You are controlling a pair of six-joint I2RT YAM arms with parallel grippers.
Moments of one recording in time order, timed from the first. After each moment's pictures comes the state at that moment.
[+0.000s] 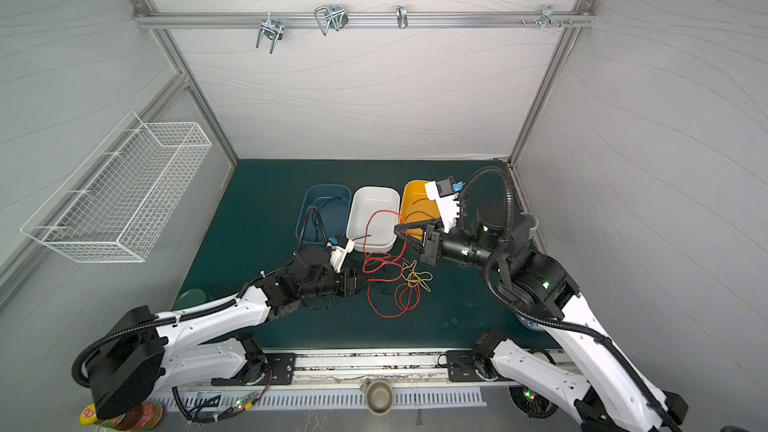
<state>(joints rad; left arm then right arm) -0.80 1.15 0.48 0.10 0.32 -0.74 0.77 0.83 1.25 -0.62 -0.44 0.56</state>
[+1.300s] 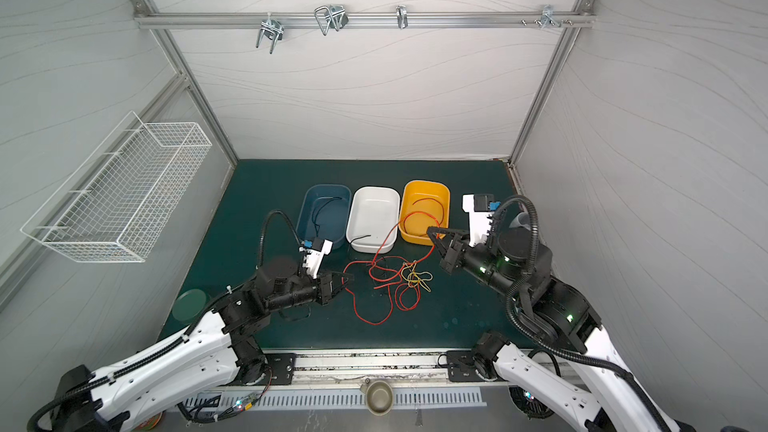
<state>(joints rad) -0.80 0.70 0.44 -0.18 0.27 -0.76 0.76 0.62 1.12 -0.72 -0.02 0.62</state>
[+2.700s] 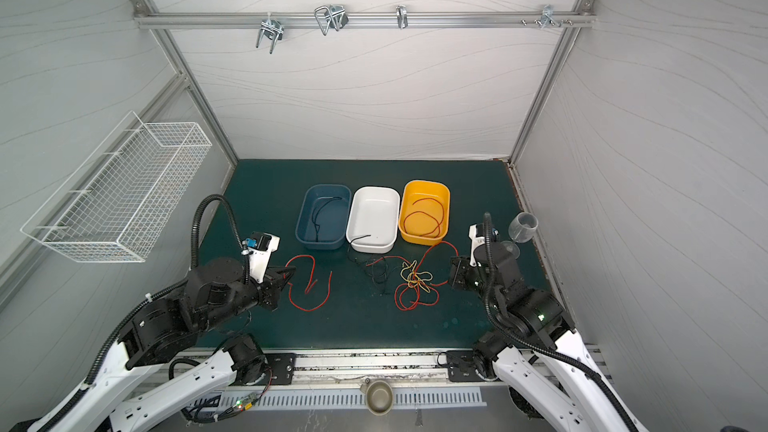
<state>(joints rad) -0.80 0.53 0.90 -0.98 -0.15 -0.40 0.61 0.57 0.85 -0.94 0.08 0.64</state>
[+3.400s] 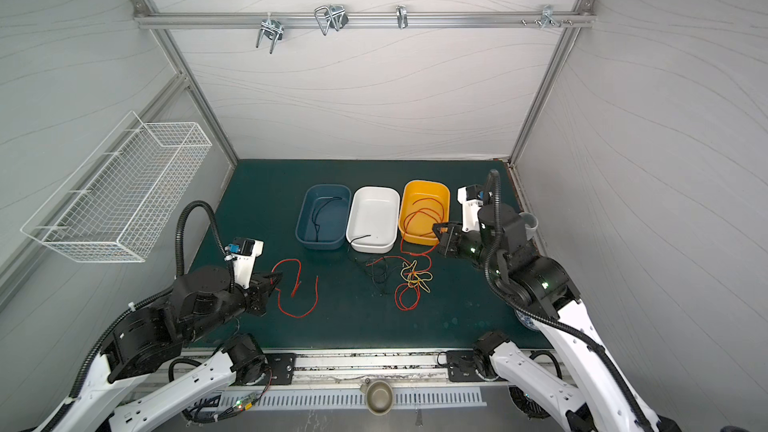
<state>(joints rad) -0.80 0.45 0.93 -1.10 -0.20 -0.51 0.58 0.85 1.20 -0.85 -0.16 0.57</state>
